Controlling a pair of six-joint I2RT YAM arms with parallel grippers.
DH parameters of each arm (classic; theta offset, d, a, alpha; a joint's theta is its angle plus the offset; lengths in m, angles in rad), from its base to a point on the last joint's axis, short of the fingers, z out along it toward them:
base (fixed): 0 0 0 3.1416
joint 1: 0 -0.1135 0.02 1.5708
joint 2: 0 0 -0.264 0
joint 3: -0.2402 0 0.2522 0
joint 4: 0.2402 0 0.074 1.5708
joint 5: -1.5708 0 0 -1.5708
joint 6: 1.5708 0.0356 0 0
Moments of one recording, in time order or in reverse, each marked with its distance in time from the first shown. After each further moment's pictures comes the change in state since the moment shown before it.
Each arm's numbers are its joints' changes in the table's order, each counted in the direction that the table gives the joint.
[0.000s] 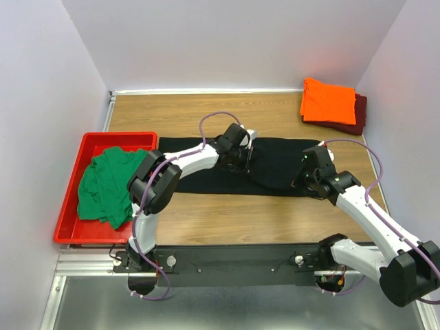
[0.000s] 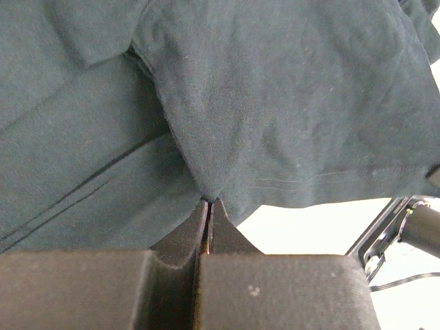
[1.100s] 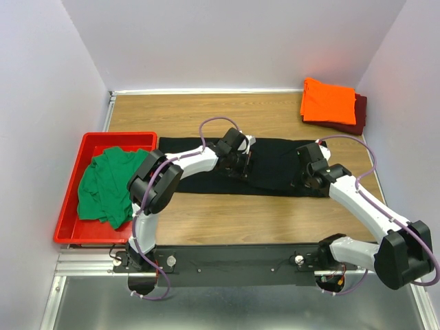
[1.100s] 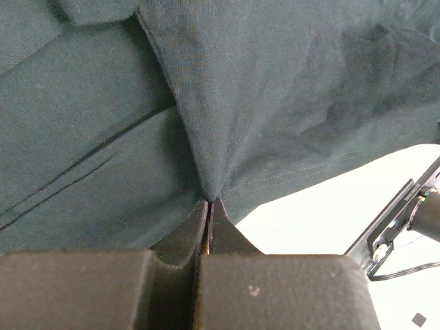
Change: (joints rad) left arm 0.000 0.002 0.056 -0.002 -0.024 0.001; right arm -0.004 0.138 -0.034 0.027 -0.116 -0.041
